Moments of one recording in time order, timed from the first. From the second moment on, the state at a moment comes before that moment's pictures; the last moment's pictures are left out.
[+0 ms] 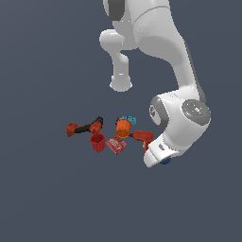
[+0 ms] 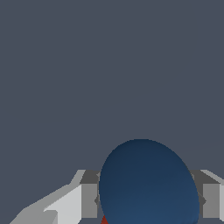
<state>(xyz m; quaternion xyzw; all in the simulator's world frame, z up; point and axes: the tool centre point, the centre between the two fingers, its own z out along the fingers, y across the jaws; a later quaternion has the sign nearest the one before) 0.099 0.180 0.105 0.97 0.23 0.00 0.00</state>
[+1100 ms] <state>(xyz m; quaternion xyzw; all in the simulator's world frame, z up) 0.131 0.185 0.330 0.97 0.23 0.00 0.00</state>
